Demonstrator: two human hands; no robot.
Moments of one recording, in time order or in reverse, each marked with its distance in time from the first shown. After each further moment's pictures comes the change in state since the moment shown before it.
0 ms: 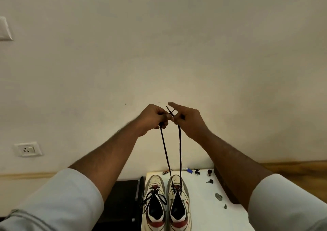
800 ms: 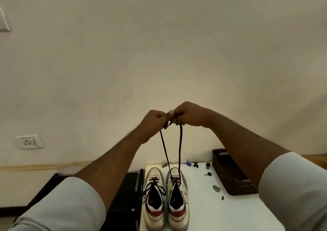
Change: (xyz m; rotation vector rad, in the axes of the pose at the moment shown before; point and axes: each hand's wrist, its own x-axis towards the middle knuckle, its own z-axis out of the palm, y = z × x) left_hand -0.015 -0.031 0.021 -0.077 0.054 0.093; right_hand 0.017 -0.018 -0.022 -0.197 -0.514 0.087
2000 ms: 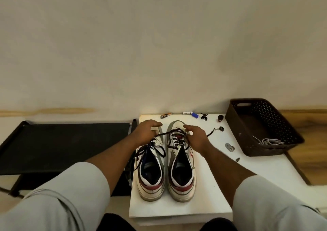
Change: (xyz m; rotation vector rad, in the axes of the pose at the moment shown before) left_hand 0.014 -0.343 0.082 0.394 -0.283 -0.371; right_hand 0.014 0.281 0.282 0.138 0.107 0.606
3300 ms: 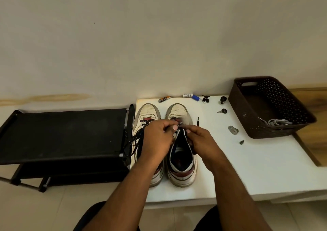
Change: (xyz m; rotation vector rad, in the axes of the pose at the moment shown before) left_hand -0.079 0.084 0.063 -0.518 0.302 -0.112; right_hand -0.084 -0.006 -0.009 0.692 -0.125 0.211
